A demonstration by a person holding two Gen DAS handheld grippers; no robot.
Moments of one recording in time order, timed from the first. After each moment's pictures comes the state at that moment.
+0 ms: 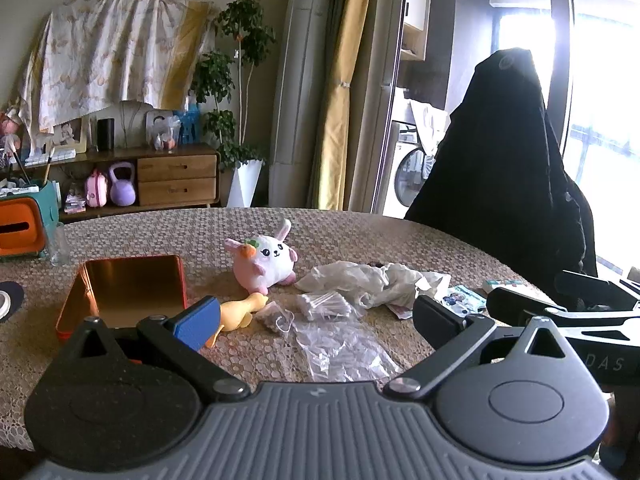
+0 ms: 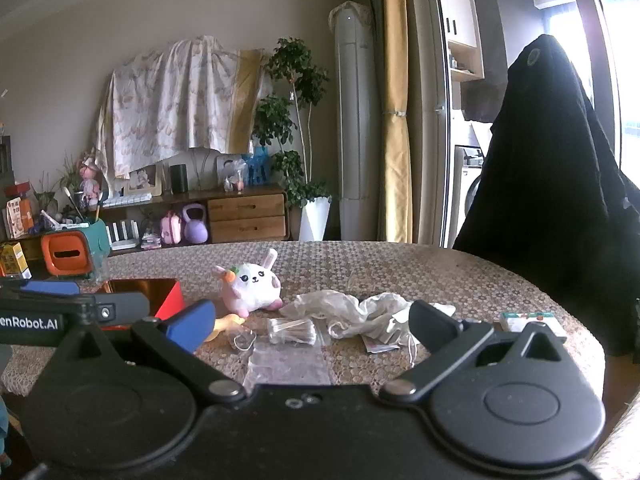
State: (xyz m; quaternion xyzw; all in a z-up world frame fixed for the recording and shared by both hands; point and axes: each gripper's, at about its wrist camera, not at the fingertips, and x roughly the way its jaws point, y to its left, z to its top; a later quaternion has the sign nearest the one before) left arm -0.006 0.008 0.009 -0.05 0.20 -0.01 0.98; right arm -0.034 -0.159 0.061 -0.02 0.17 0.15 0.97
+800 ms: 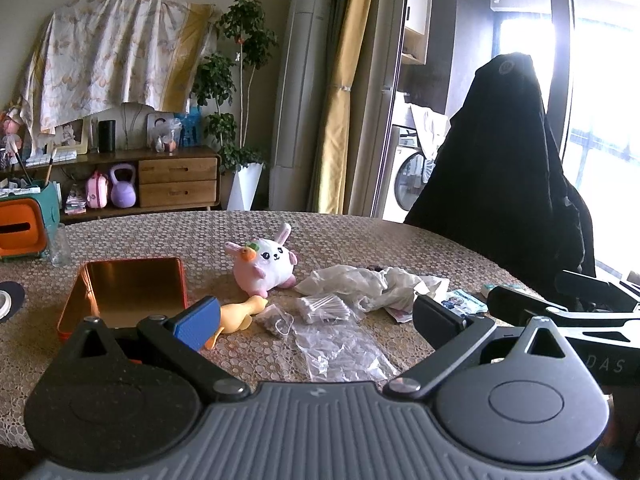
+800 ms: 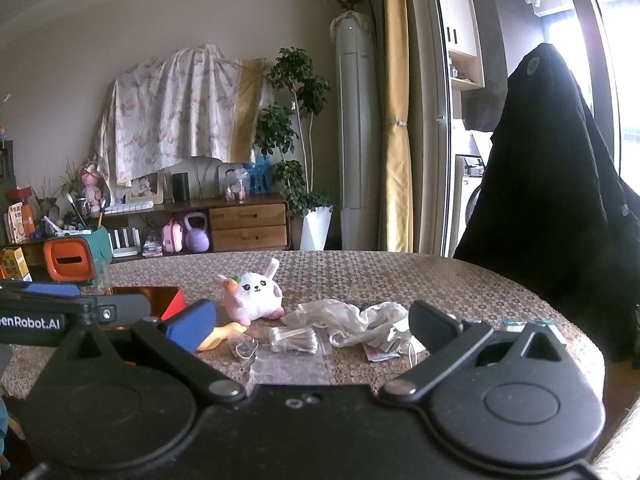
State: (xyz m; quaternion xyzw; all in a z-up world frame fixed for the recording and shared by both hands) left arm -0.010 0.007 0.011 -0.05 0.20 -0.01 0.98; right arm -0.040 -0.158 0.063 -0.02 0.16 0.15 0.98
